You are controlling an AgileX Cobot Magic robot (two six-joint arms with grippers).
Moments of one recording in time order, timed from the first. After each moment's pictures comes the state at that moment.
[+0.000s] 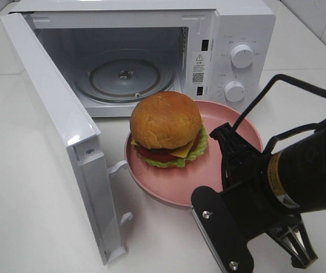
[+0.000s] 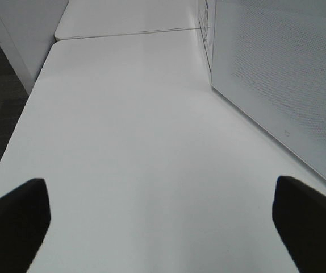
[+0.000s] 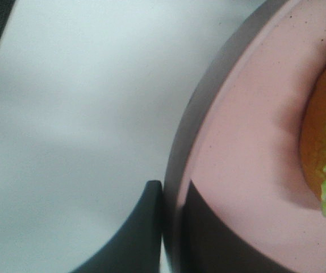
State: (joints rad) left arm -0.01 0.00 -0.50 0.00 1.04 0.08; right arm 0.92 1.40 -0.61 -0.60 0.43 -0.65
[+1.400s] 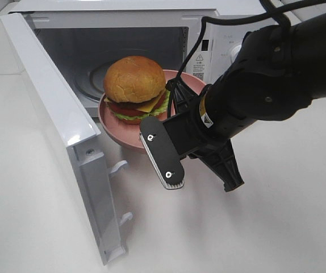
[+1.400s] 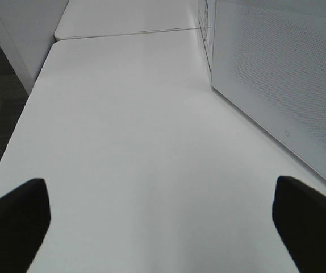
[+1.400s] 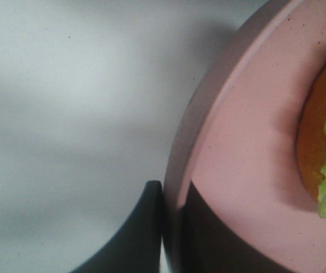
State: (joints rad) left arm -0.01 0.00 -0.50 0.00 1.04 0.08; right arm 0.77 1.70 -0.95 -0.47 0.38 -0.91
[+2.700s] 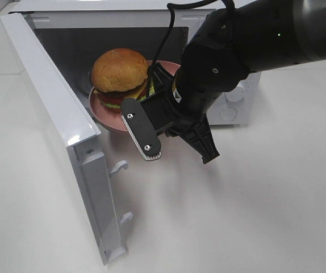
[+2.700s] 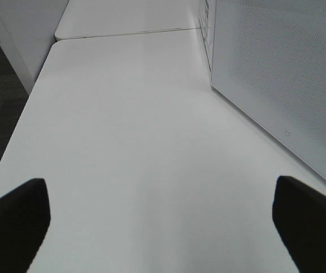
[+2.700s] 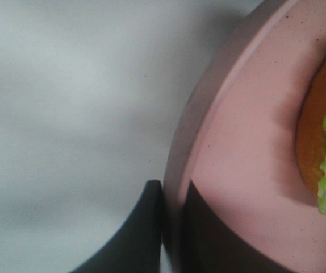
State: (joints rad) left arm -0.01 0.00 -0.50 0.00 1.04 0.08; right arm 0.74 1.87 -1.19 -0.44 0.46 -1.01
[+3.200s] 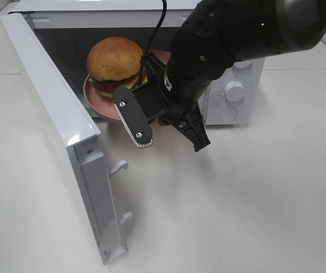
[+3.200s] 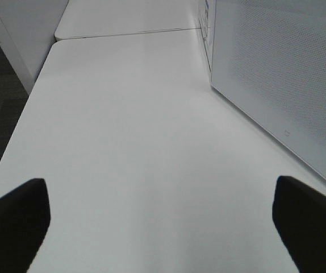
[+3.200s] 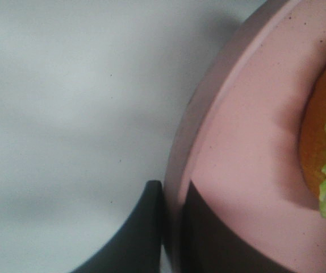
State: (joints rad) left arm -0.01 0.00 -0.50 0.00 1.04 0.08; right arm 0.74 1.91 -1.28 -0.44 0.49 -1.03
